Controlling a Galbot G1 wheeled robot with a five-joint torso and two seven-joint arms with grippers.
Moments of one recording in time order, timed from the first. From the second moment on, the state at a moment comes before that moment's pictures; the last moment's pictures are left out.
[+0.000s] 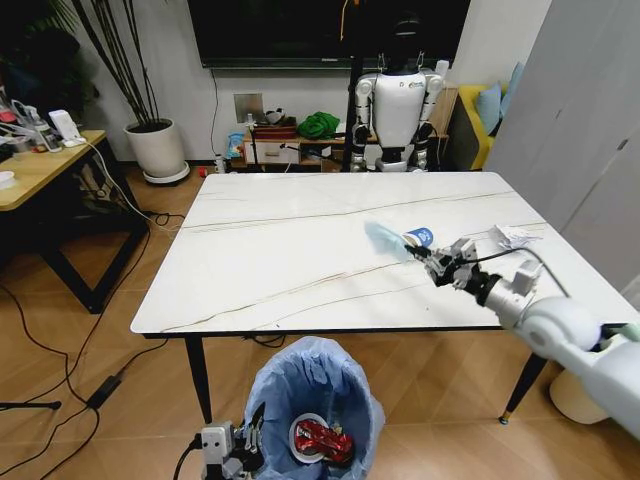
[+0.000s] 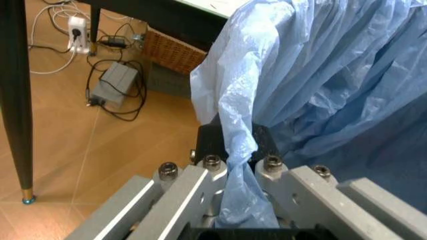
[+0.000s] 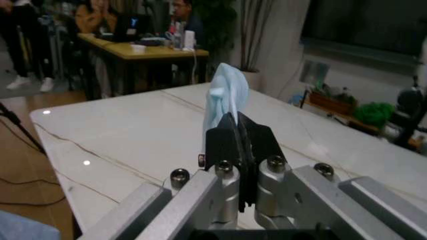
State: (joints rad) left arm 2.06 -1.41 -0.39 -2.33 -0.36 0.16 -0.02; right arm -0.96 0.44 0.17 1.91 0.95 0.10 -0.37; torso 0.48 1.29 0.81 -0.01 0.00
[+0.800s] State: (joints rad) left arm 2.04 -1.42 -0.39 -2.33 -0.38 0.17 -0.04; right arm -1.00 0.23 0.11 2.20 0.60 0.24 -0.75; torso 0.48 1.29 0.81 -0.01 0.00
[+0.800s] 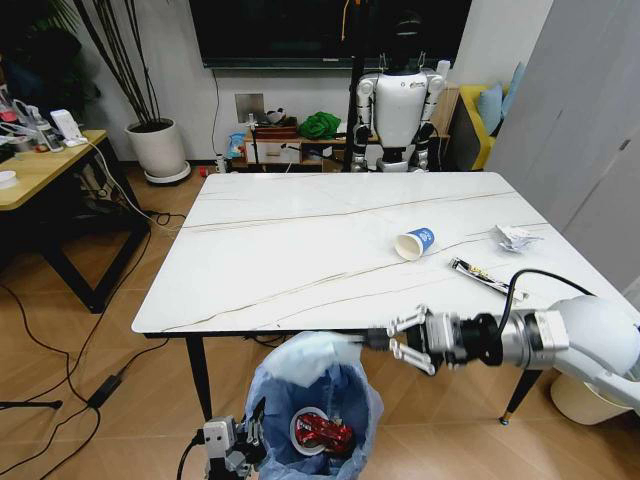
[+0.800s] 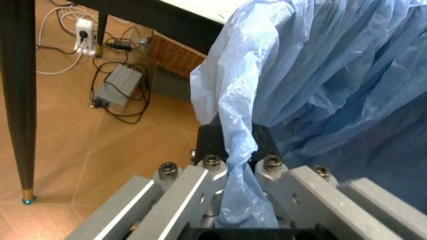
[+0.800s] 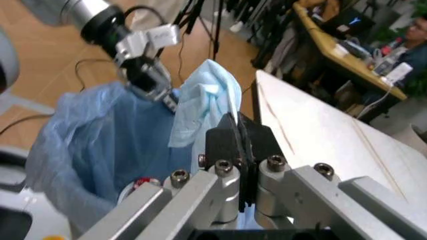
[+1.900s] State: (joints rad) left arm 2.06 -1.45 -0.37 -2.33 -0.34 0.17 -0.04; right arm -0.97 0.37 0.12 2.10 0.75 0.15 -0.47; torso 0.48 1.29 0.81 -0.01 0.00
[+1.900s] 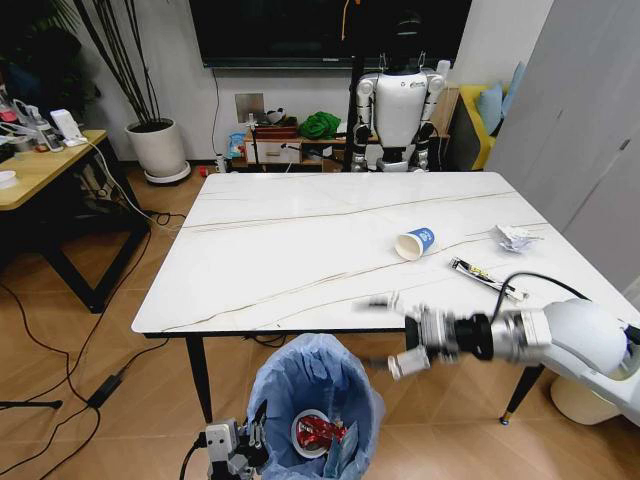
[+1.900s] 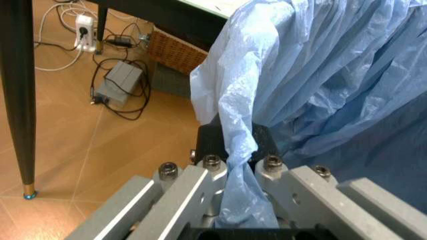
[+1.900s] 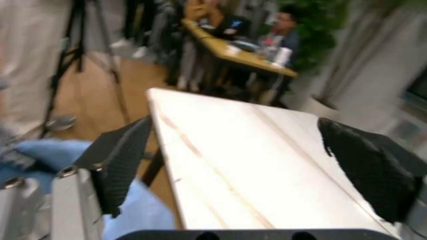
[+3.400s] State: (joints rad) left arm 2.07 -1.45 -0.41 -2.34 -0.34 0.17 -0.03; right arm -0.78 0.86 0.07 1.48 0.66 -0.09 0.07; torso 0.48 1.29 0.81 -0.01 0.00
